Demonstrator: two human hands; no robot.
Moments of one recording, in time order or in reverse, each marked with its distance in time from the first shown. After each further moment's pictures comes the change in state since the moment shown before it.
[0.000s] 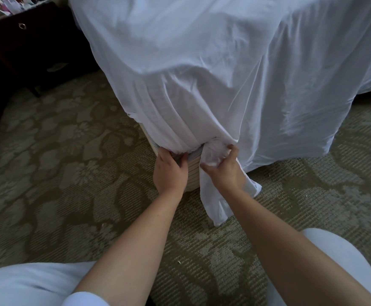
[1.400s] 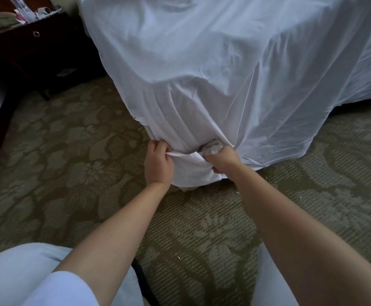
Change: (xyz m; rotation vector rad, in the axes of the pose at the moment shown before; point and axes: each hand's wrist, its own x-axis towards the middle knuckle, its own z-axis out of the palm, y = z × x) left_hand 0.010 0.003 -0.048 -0.057 0.086 0.204; right_hand 0.015 -0.042 -0.035 0.017 -0.285 0.107
